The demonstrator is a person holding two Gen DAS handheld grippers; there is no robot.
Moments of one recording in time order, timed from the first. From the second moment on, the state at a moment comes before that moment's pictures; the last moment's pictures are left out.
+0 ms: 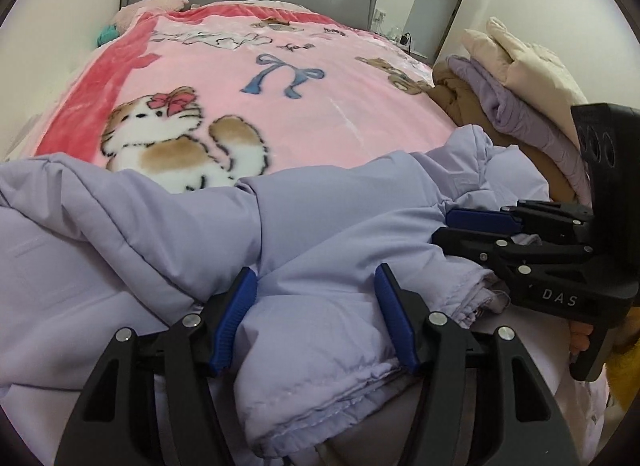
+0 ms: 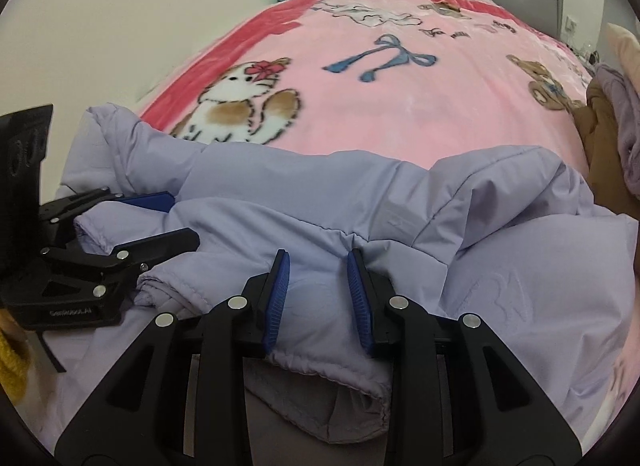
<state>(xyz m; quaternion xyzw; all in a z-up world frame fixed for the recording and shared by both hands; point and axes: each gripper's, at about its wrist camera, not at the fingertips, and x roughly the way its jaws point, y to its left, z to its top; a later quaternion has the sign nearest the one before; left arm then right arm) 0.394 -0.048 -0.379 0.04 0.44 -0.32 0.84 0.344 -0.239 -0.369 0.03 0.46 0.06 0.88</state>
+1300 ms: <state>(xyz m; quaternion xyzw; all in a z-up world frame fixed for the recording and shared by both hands) 0.351 -0.027 -0.331 0.03 0.40 -0.24 0.89 0.306 -0.223 -0.317 0.06 0.40 0.05 0.91</state>
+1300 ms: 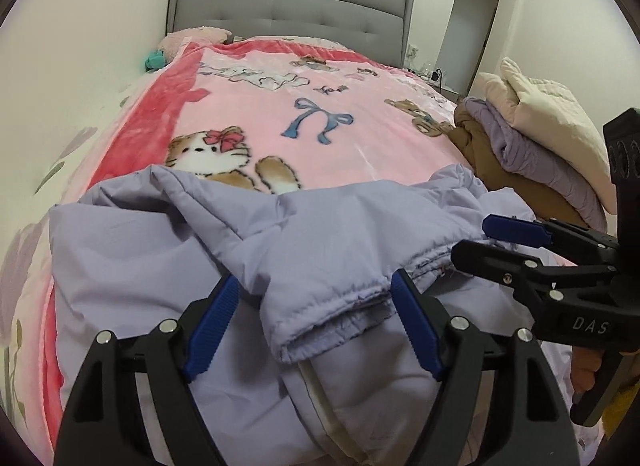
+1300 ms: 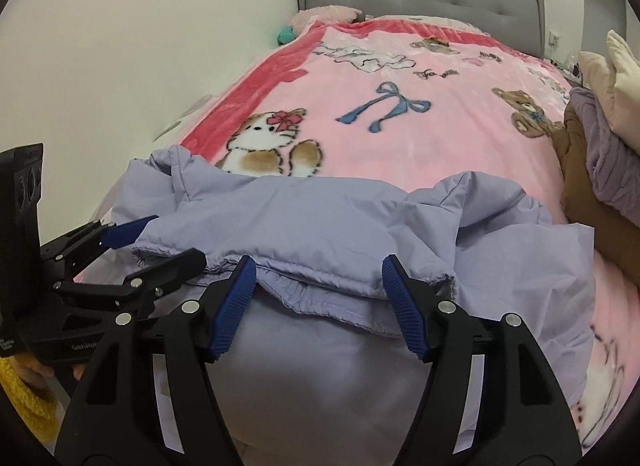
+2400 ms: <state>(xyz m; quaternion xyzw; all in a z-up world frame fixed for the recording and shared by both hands) 0.066 0.175 -0.350 0.02 0.59 -0.12 0.80 -0.038 -0.291 -0.345 0.02 0.56 -0.07 0.82</state>
